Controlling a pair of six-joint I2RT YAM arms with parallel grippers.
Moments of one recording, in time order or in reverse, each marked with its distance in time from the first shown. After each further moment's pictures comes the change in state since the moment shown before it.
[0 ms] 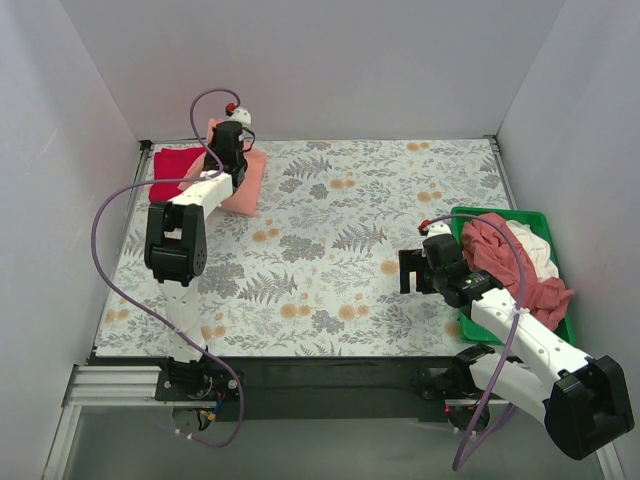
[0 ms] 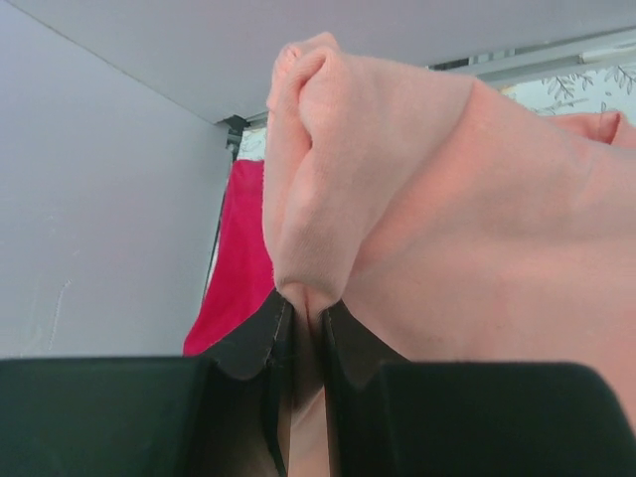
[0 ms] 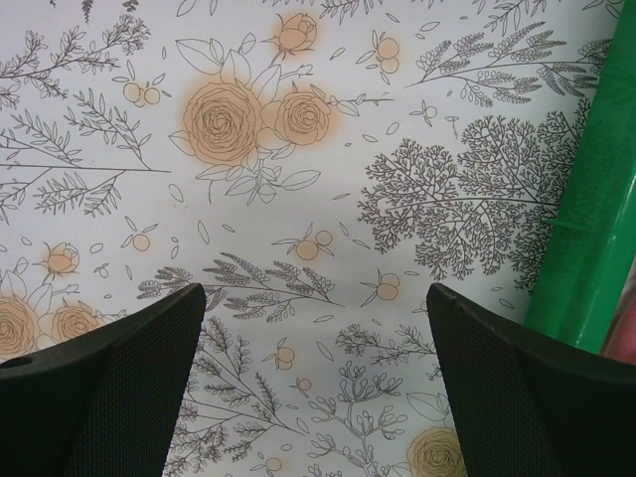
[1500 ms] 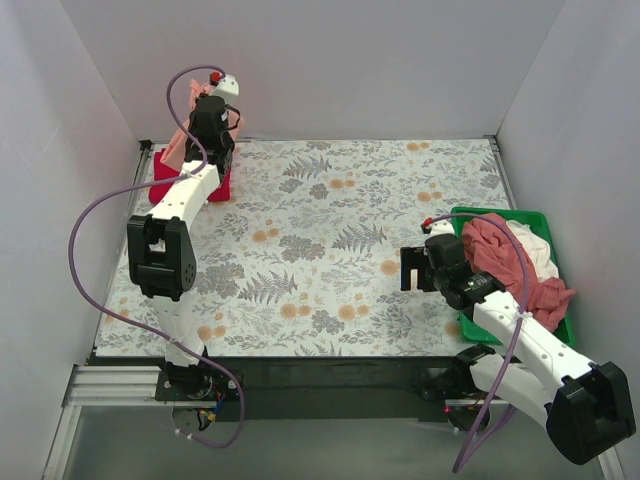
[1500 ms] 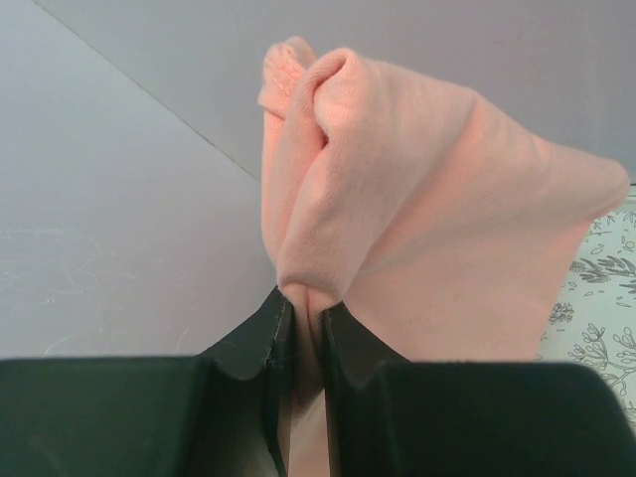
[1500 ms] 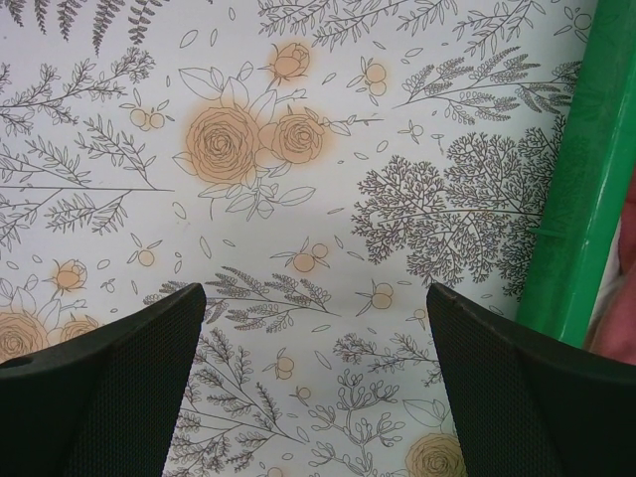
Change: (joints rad) left arm 0.024 -0.162 0.092 -0.019 0.027 0.086; right arm -0.001 -0.030 0.000 0.016 0.027 0.006
